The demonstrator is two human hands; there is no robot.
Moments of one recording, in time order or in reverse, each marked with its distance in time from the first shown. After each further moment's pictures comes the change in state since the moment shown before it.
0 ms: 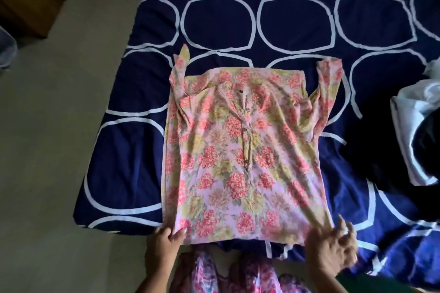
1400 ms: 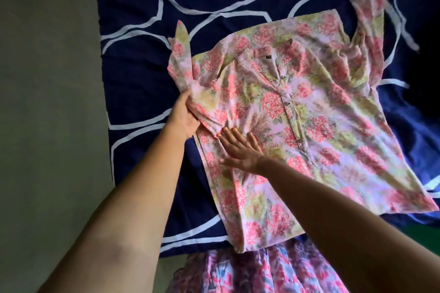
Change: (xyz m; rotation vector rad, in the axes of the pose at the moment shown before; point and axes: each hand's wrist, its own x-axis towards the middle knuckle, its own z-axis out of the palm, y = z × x) left_hand 0.295 0.172 -0.134 -1.305 -0.639 -0.229; right_hand -0.064 -0.281 0.164 -0.335 -0.779 -1.073
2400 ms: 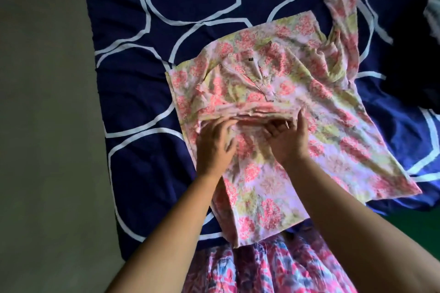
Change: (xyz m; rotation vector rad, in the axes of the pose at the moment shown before) left_hand -0.057 -0.110 0.012 1.452 -0.018 1.279; right_hand -0.063 0.043 -0.040 2.188 0.873 0.285
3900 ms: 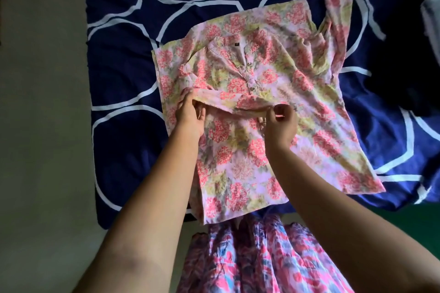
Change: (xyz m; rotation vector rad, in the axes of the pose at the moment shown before) left_hand 0.061 0.037 0.006 -1.289 0.407 -1.515; right_hand -0.015 -0.025 -0.024 -0.905 0.353 -0.575
